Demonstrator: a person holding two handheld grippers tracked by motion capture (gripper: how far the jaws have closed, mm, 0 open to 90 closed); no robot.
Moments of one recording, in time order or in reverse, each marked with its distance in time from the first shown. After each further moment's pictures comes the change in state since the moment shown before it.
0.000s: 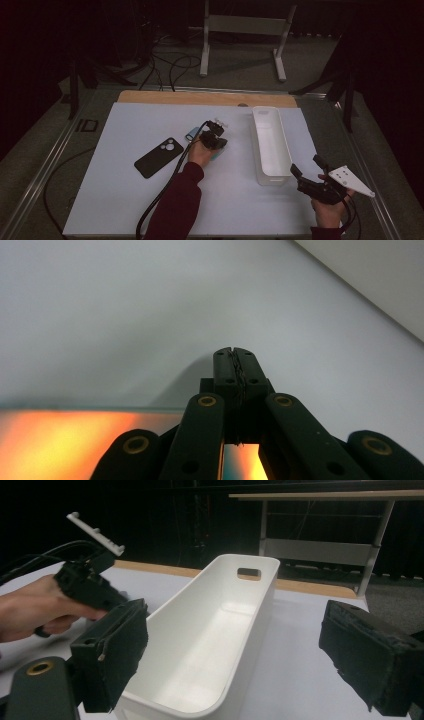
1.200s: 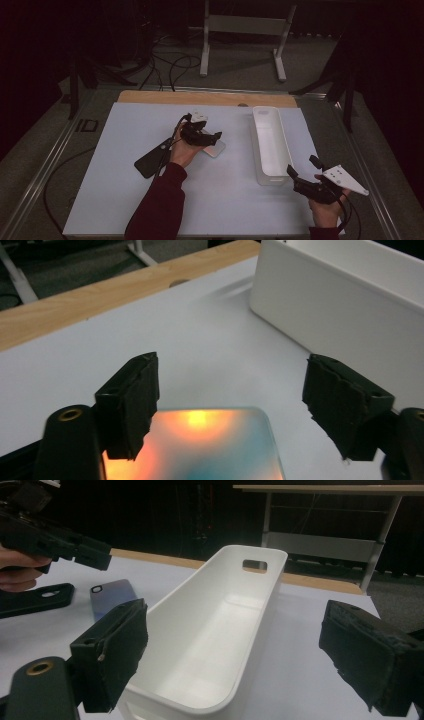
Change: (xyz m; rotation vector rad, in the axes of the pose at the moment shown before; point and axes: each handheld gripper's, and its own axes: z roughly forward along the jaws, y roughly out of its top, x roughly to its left) left arm 0.021 -0.005 -0.071 -0.327 0.052 -0.008; right arm 0.005 -0.003 0.006 0.031 0.006 -0.027
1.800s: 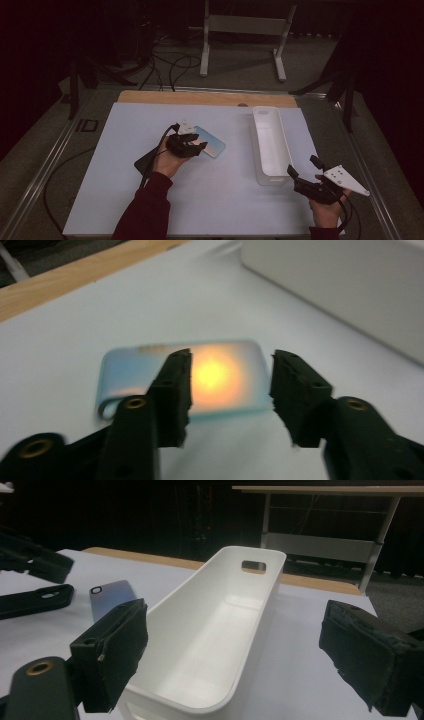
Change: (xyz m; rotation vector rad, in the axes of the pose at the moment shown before) left arm 0.000 -0.025 -0.043 0.073 -0.015 0.060; right arm 0.000 0.001 -0.002 -0.001 -0.003 0.000
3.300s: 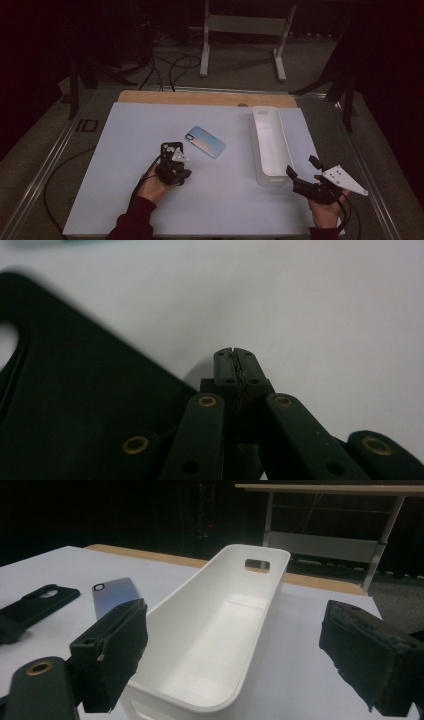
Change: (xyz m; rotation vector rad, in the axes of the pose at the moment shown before) left arm -0.013 -0.083 -0.037 0.316 -0.052 0.052; right arm 0.002 0.000 0.001 0.007 0.009 -0.010
